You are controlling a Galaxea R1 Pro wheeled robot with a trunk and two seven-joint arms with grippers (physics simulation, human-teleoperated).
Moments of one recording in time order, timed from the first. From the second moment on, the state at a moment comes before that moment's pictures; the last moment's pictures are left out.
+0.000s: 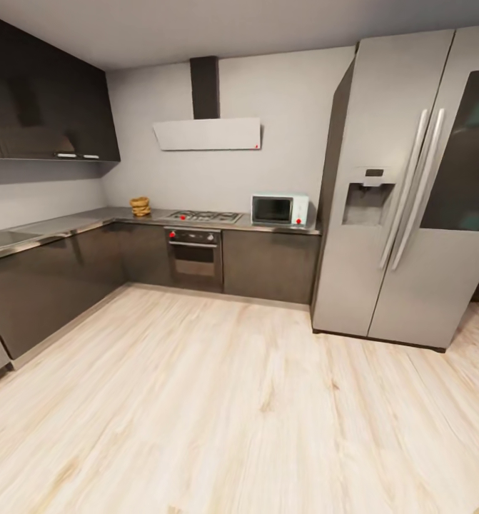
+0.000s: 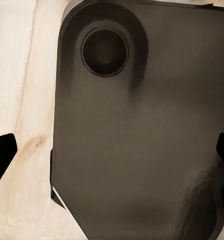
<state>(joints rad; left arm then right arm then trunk) 0.01 0.00 0.01 -0.04 0.12 0.00 0.00 0.00 -0.03 0.01 0.00 0.01 -0.07 -0.01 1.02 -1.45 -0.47</state>
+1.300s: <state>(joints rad) 0.01 0.00 0.01 -0.04 0.12 0.00 0.00 0.00 -0.03 0.01 0.00 0.01 -0.07 -0.01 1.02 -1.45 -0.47</state>
